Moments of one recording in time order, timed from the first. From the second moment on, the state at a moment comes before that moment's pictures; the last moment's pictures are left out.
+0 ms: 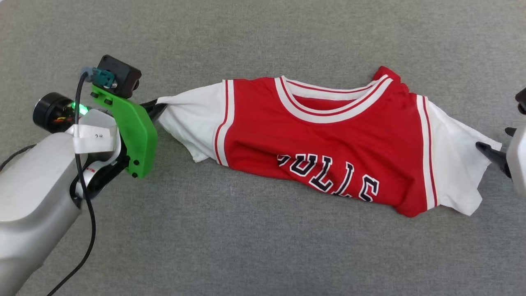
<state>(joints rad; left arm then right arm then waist) -0.84 0.74 -0.86 0.17 -0.89 -0.02 0.37 -0.57 -0.87 0.54 0.15 0.76 0.13 0.63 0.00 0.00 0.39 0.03</state>
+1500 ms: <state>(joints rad) -1.06 0.76 -0.72 -0.04 -0.76 0.06 0.16 -0.81 -0.87 0.41 0.06 0.71 0.13 0.14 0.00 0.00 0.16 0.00</state>
